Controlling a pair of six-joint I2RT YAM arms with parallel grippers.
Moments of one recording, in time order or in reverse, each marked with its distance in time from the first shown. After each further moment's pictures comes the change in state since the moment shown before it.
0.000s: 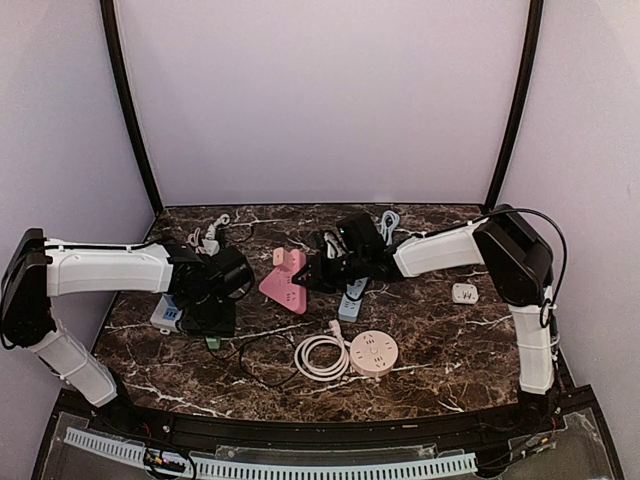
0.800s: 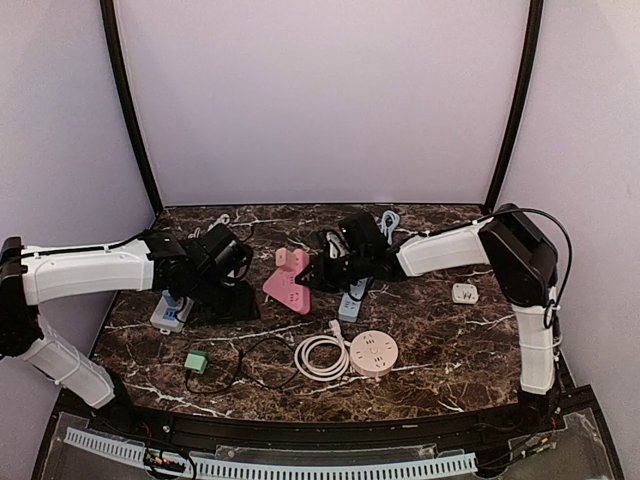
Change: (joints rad) left arm -0.011 -0.092 0.022 0.197 0.200 0.023; right arm 0.000 -0.026 -0.019 -0.023 0.024 -0.030
